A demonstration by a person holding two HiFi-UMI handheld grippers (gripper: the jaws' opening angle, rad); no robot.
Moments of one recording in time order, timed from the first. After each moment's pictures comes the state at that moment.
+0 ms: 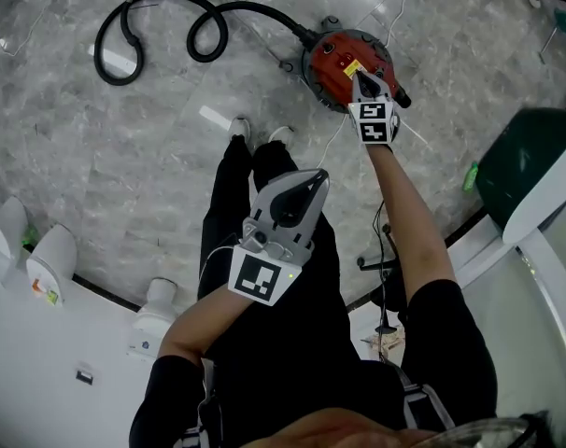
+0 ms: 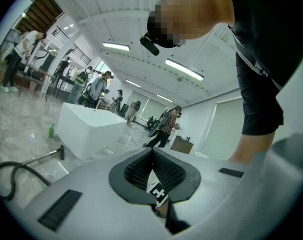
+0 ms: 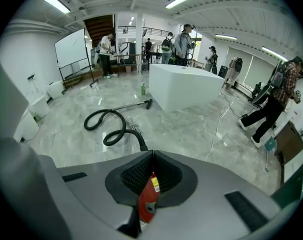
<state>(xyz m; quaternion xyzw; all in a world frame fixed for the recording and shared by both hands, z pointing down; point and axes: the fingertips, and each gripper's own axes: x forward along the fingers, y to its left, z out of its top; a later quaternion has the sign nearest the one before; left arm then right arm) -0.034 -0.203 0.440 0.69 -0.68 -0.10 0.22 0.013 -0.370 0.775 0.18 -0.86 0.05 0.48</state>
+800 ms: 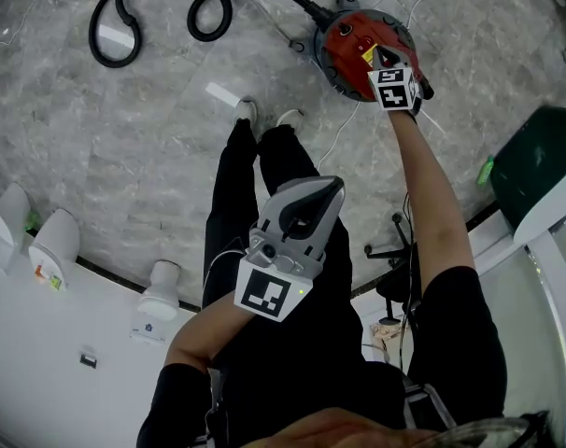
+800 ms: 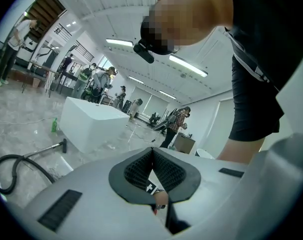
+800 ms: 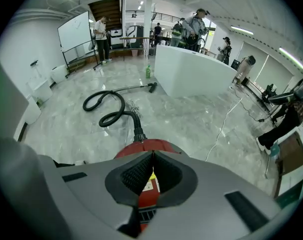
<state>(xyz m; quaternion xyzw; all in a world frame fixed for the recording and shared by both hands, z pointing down) -0.030 -0.208 0.481 0.68 -0.69 -0.09 0.24 0.020 -0.407 0.878 0.13 -0.83 0.03 0.55</state>
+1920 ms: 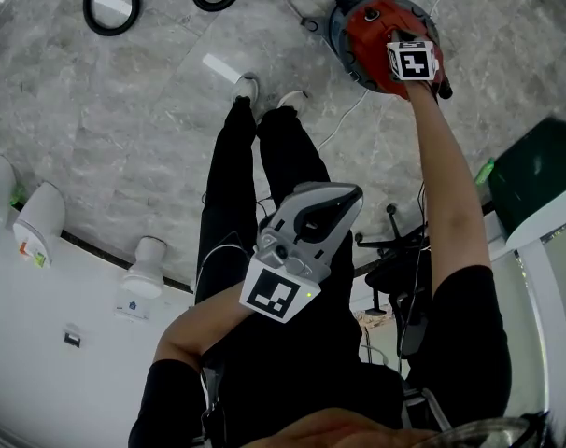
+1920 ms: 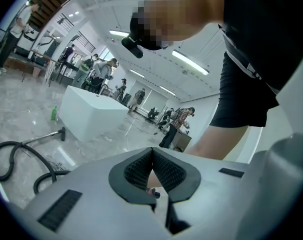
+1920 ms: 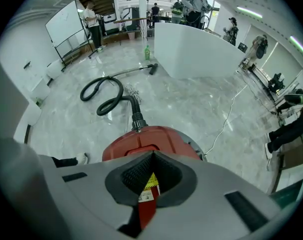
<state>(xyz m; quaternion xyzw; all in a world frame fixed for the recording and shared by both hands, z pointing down) -0.010 -0.187 0.525 0.69 -0.66 -0.09 0.27 0.018 -0.415 0.945 0.12 -0.77 0.08 0.62</state>
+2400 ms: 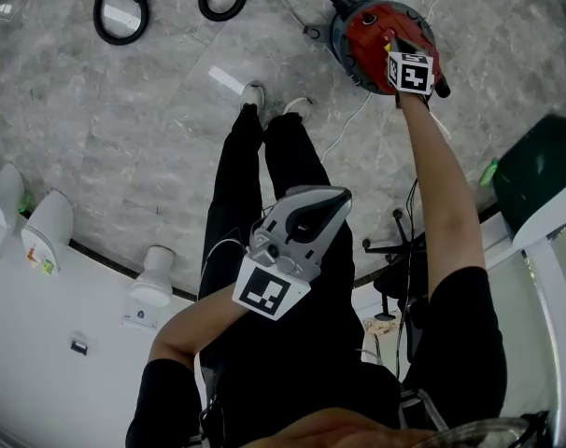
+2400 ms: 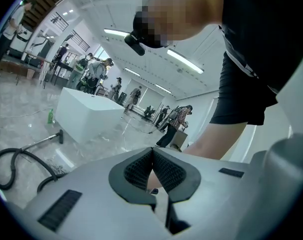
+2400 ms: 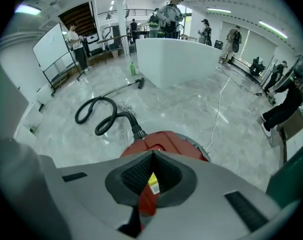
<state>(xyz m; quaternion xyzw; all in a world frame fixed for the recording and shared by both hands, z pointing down) -0.009 -0.160 0.507 0.72 -0.64 -0.06 0.26 0.023 -0.406 0.913 0.21 -0.80 0.14 0.55</state>
